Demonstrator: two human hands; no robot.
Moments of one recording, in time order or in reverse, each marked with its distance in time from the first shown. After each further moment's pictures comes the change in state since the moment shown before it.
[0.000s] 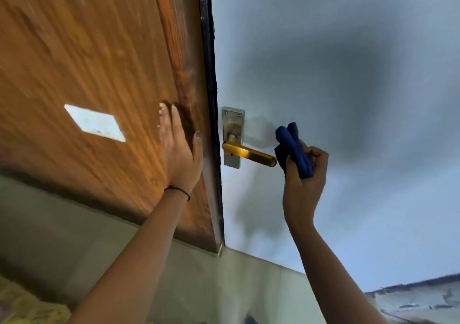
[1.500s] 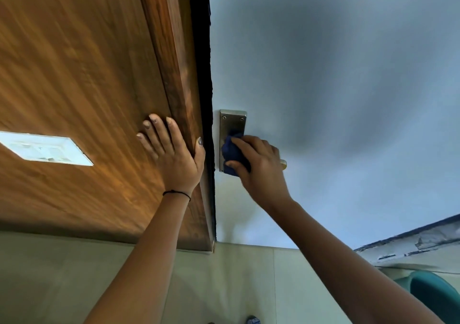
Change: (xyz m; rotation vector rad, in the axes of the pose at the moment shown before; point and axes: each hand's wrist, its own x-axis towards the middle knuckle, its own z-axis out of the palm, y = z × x) left_hand 0.028 -0.055 0.063 0.219 0.260 0.284; right_hand 0.016 0.034 0.087 -0.903 -0.387 -0.493
